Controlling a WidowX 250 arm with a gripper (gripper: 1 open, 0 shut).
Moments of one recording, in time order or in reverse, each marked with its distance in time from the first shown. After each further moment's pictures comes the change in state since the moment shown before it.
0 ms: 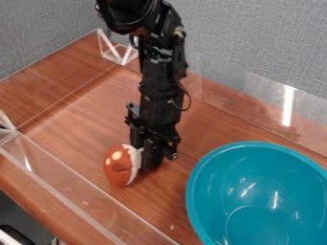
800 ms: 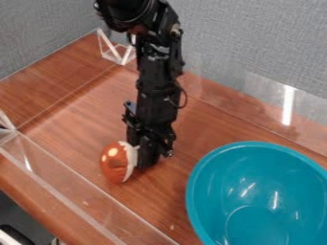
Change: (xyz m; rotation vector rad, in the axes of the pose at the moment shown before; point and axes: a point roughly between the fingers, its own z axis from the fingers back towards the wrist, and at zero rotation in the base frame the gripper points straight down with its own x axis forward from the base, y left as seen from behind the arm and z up) arm -0.004 0.004 0.001 -0.014 0.032 -0.014
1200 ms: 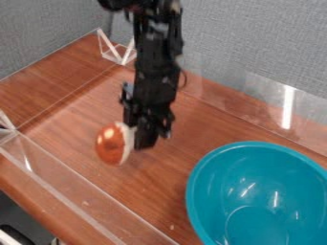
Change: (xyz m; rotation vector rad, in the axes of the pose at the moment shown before) arm -0.005 0.003 0.045 0.056 -0.048 0.026
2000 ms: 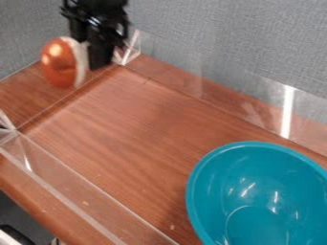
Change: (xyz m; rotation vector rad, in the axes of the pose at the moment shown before) arm -0.039 0.013 0.090 0.096 -0.103 0.115
